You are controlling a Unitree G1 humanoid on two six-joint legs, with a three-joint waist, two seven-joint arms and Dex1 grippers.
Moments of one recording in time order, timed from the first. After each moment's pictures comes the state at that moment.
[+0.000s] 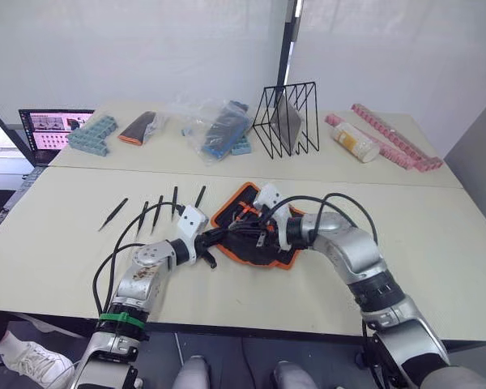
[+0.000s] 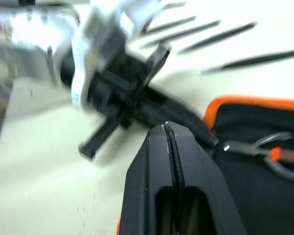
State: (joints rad) left arm -0.43 0.36 -0.08 0.30 -0.20 0.22 -0.76; right arm -0.69 -0.32 0.35 0.17 0.26 0.55 0.93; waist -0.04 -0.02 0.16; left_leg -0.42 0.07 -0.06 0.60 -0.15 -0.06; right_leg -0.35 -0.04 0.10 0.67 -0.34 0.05
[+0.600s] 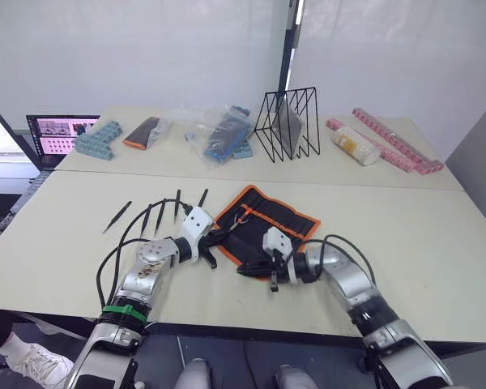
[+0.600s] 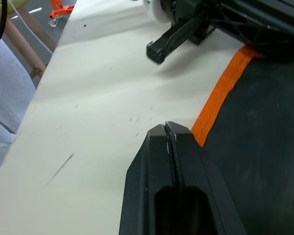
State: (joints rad) left arm -0.48 0.37 -0.14 0.43 -0.14 0.11 -0.75; right arm -0.46 -0.38 0.34 0.26 0.22 0.23 1.17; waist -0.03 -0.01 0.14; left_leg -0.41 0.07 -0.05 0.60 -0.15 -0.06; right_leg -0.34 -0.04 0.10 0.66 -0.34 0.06
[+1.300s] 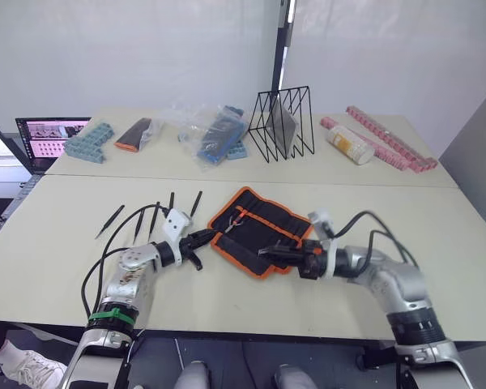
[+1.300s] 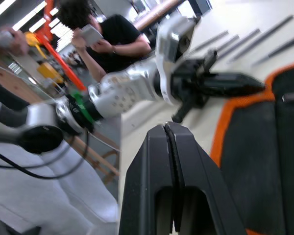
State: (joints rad) left arm -0.42 0.42 0.02 0.44 -0.30 0.04 -0.94; right arm -0.44 -0.47 -0.02 -0.04 0.75 0.85 1.15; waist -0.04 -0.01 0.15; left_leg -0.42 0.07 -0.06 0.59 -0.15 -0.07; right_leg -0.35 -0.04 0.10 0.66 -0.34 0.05
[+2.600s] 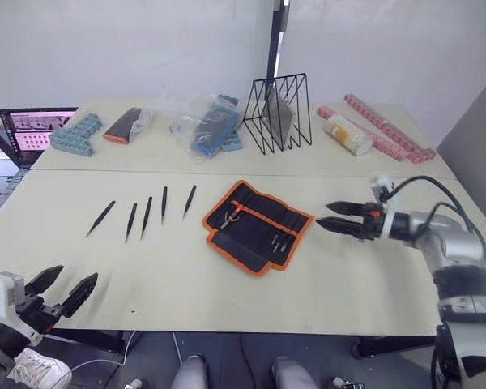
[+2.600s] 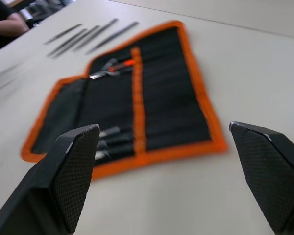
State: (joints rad) left arm 0.40 0.54 0.73 -0.22 -0.61 0.29 -0.78; right arm -0.71 -0.67 -0.02 0.45 0.43 0.50 1.28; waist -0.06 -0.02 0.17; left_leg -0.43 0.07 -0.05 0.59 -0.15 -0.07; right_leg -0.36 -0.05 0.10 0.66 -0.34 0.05
